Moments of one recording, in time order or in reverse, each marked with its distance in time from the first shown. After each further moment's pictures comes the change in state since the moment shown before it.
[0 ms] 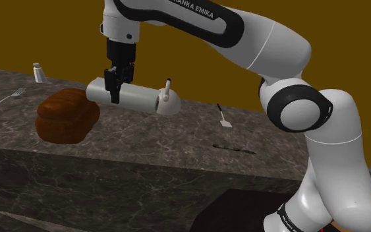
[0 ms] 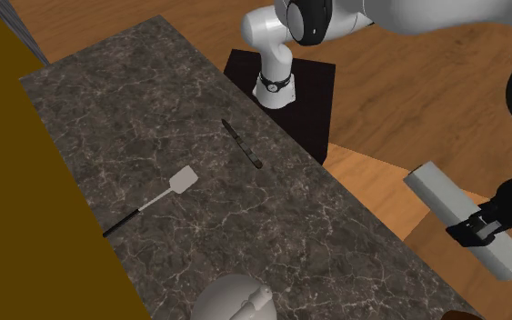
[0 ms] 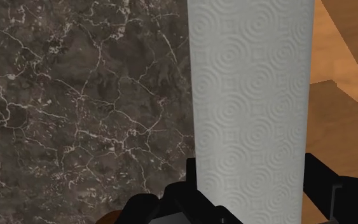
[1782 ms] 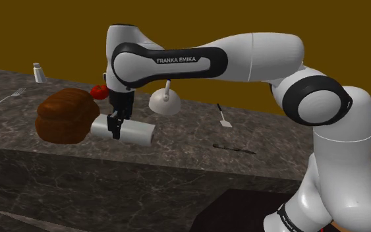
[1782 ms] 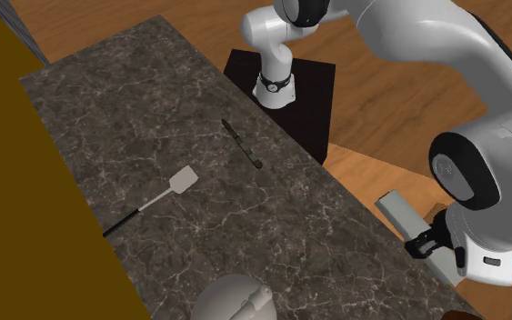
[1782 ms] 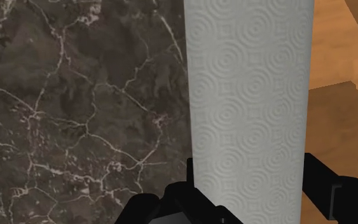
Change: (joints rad) arm -0.015 -0.105 -0.002 -0.541 0.011 0.435 -0.033
